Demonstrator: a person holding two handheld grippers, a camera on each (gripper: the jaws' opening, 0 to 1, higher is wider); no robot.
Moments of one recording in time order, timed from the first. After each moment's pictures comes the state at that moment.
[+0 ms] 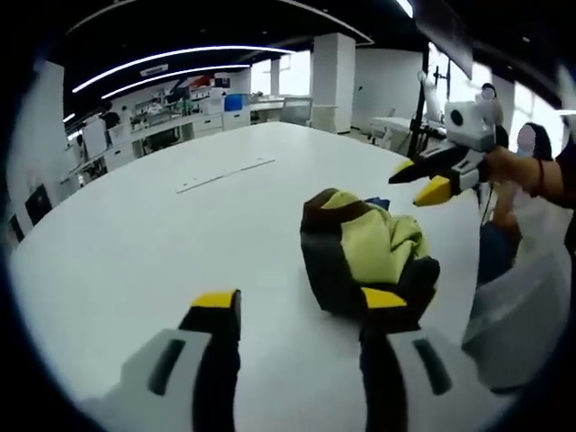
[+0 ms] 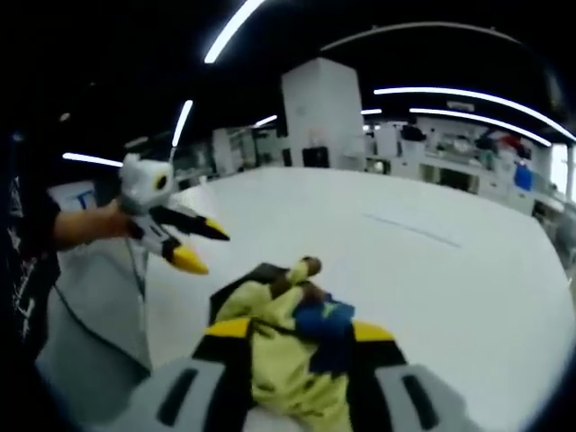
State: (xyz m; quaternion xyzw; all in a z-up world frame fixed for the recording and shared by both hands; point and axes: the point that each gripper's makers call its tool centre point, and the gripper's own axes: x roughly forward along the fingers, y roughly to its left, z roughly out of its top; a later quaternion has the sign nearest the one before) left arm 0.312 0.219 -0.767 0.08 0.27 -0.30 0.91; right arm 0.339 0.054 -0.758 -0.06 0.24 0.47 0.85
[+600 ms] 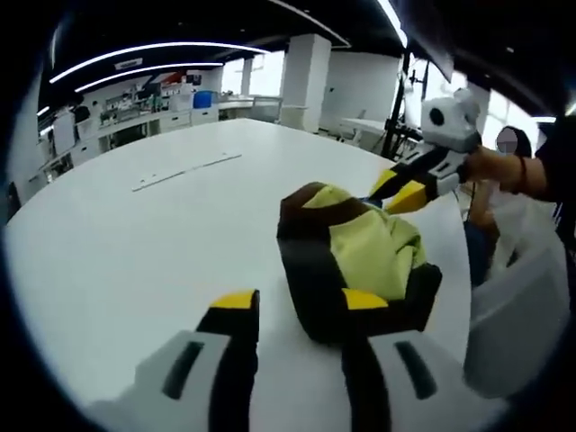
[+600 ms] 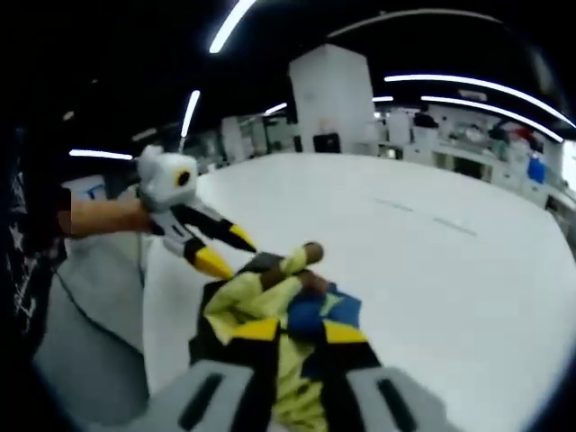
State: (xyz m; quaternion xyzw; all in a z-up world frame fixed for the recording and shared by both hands) left arm 0.333 0.184 -0.799 0.05 0.28 -0.39 0.88; right arm 0.342 0.062 -0.781 -0.07 0.27 0.49 0.82
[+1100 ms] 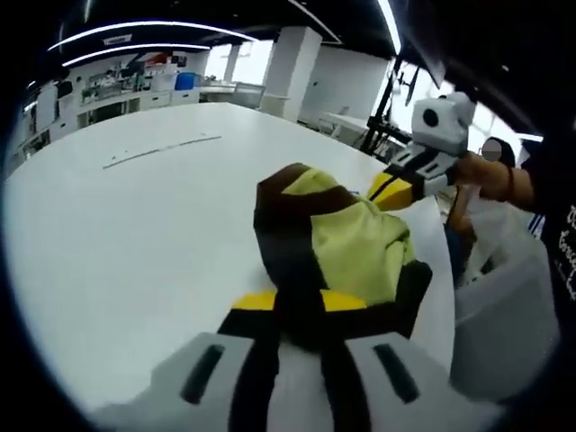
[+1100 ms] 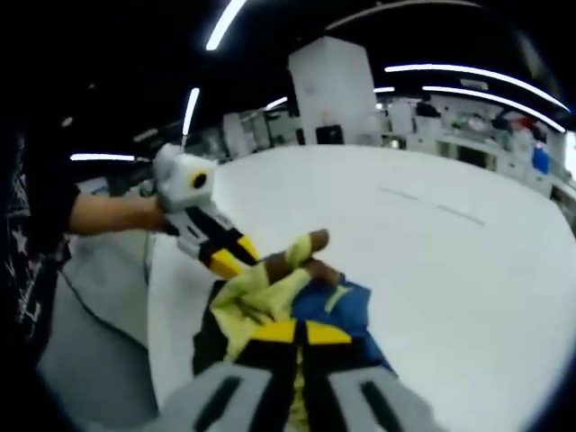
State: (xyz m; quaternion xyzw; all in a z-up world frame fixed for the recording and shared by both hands) left arm 0.328 0.166 -0.813 0.00 0.31 -0.43 0.85; right arm 0.335 0.065 -0.790 -0.06 0.29 0.50 0.81
